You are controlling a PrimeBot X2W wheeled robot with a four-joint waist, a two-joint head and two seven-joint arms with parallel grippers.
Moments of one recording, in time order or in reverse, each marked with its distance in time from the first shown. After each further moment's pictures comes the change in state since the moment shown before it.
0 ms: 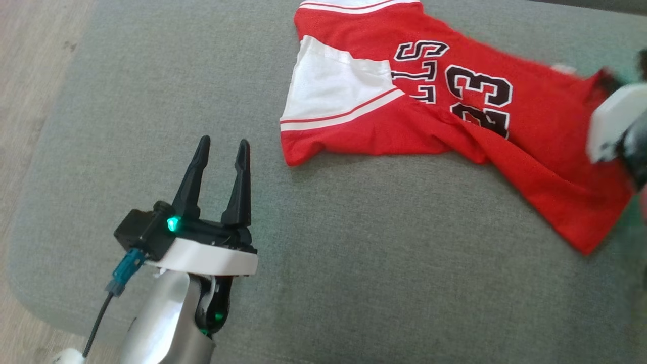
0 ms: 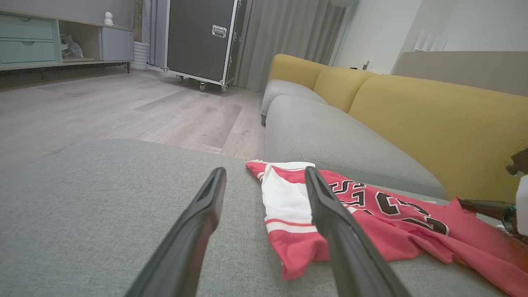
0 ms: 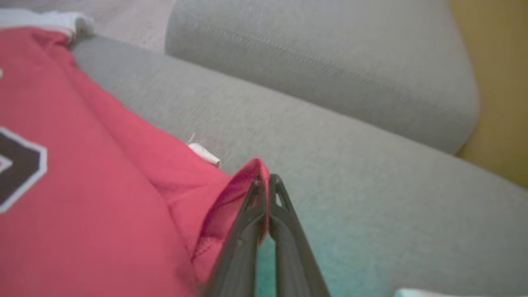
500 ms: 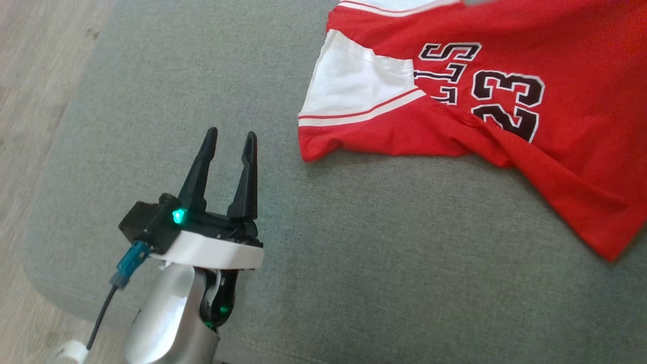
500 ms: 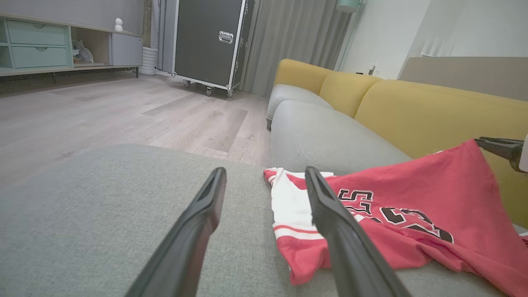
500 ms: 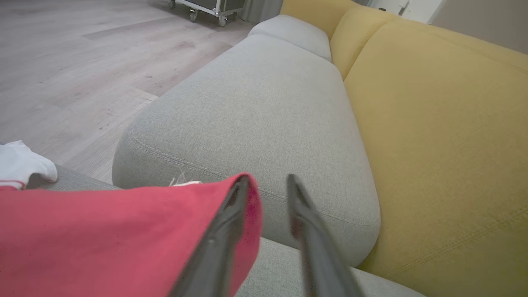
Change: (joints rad) left arm -0.026 -0.008 -0.020 0.002 -0.010 0.000 0.000; right arm -0.251 -0.079 -0.176 0.074 -0.265 0.000 -0.158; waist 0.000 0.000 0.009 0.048
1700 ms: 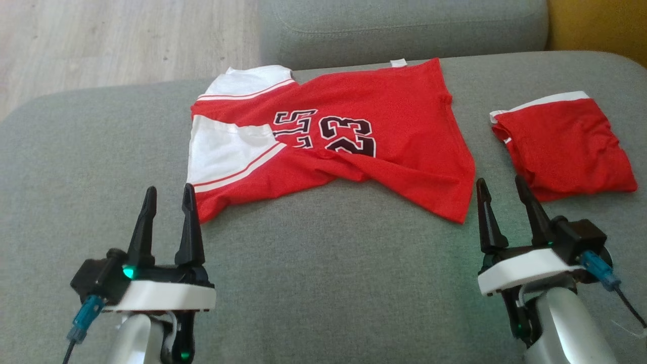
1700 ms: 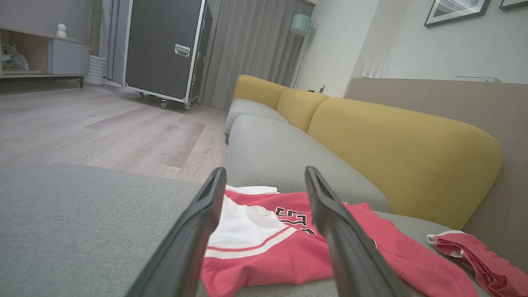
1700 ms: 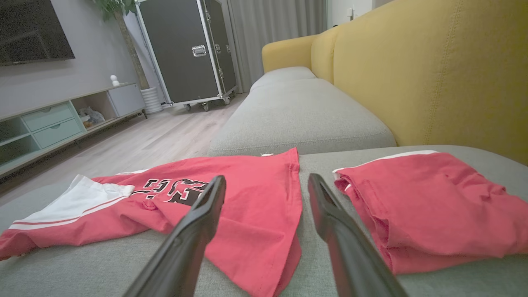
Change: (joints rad) left arm 0.181 0.015 0.188 -0.004 0.018 0.000 0.000; right arm 0.897 0.398 0.115 -0.632 0.374 0.000 -0.266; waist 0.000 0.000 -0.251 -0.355
